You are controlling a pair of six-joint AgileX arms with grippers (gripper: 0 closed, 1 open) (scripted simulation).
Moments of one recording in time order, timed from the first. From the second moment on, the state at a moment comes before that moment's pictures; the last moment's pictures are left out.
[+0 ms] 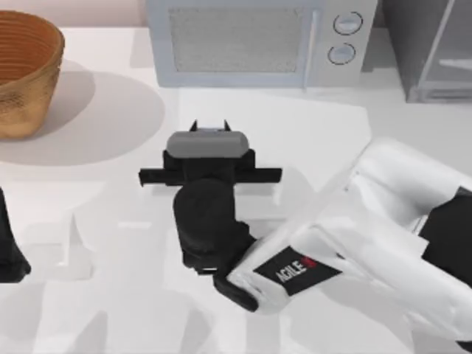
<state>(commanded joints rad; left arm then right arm) 0.00 0.00 0.00 0.00 0.00 0.00 0.94 2.48 1.29 1.18 0.97 0.02</state>
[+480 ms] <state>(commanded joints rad) 0.00 0.00 0.00 0.00 0.00 0.00 0.62 2.15 0.97 1.15 0.64 0.02</state>
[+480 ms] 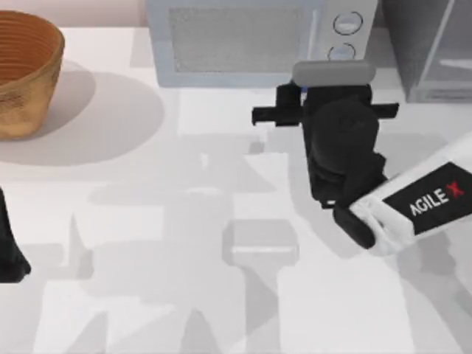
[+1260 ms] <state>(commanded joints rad) 0.00 0.00 0.00 0.00 0.00 0.00 0.01 1.50 0.39 1.11 0.04 0.02</state>
